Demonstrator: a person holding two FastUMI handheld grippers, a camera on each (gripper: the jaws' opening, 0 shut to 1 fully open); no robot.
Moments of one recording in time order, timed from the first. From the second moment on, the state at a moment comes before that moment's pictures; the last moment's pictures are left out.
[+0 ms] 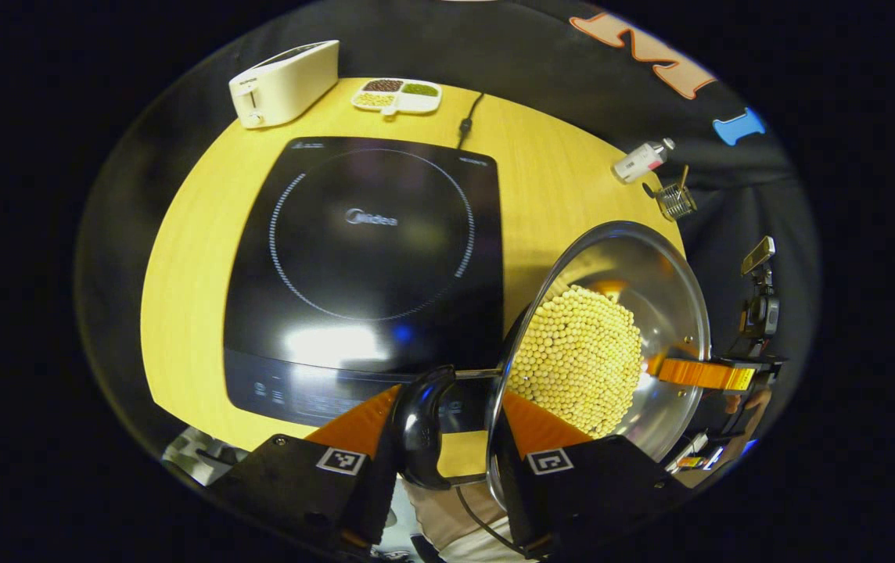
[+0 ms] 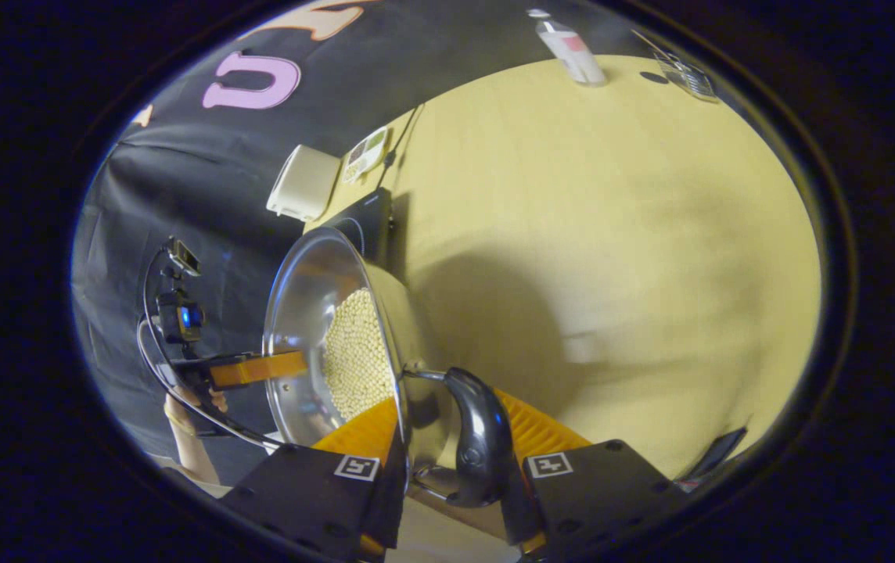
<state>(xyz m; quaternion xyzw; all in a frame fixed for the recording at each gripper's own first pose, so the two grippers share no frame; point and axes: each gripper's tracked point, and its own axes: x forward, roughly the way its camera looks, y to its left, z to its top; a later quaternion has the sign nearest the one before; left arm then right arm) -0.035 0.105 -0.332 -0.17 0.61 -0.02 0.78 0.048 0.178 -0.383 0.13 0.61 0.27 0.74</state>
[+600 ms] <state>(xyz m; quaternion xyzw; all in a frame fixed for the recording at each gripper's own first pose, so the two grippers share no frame) -0.011 0.245 -0.343 -0.16 0.57 -0.01 0.81 0.059 0.321 -0.401 0.12 0.57 0.26 0.77</state>
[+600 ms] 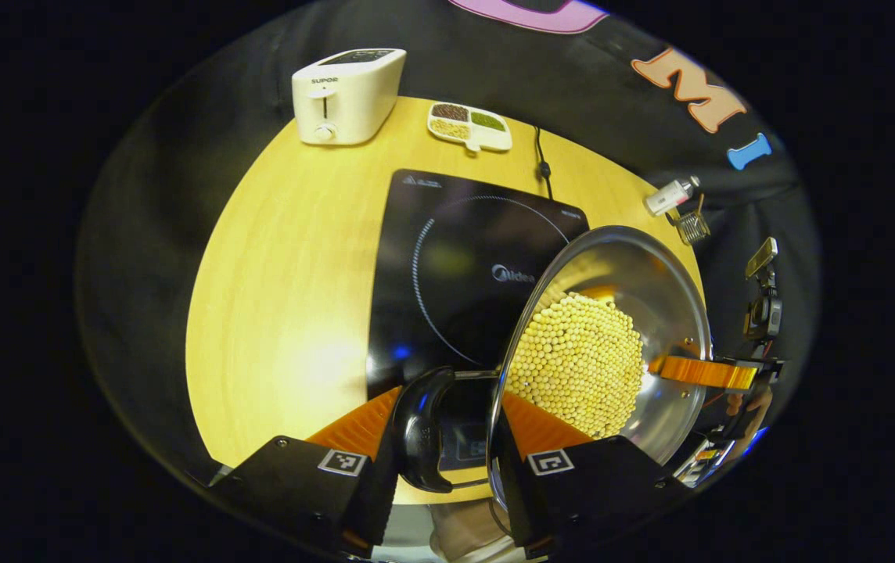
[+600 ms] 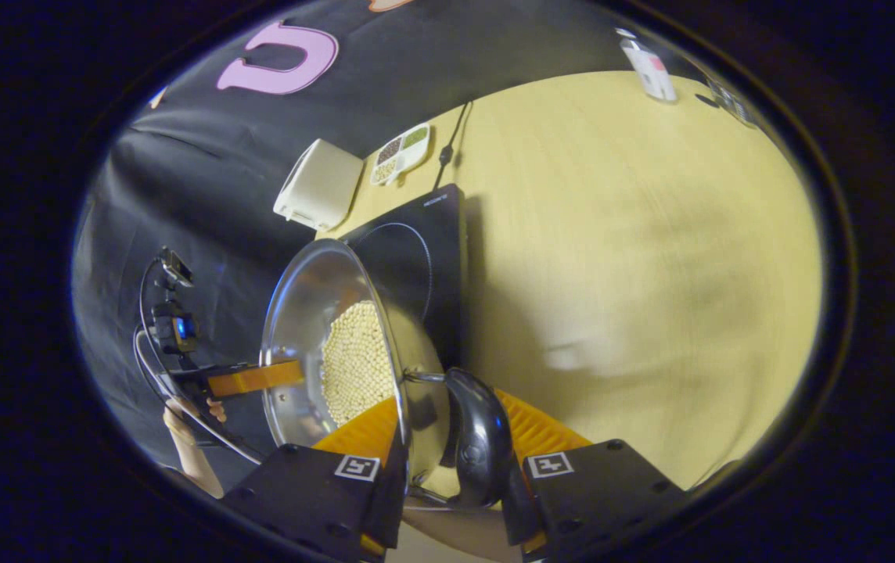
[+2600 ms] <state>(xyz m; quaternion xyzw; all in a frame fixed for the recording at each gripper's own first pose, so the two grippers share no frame) 0.059 0.315 -0.336 -0.14 0.40 0.08 0.90 0.157 0.330 -0.384 0.07 0.40 0.21 0.89</state>
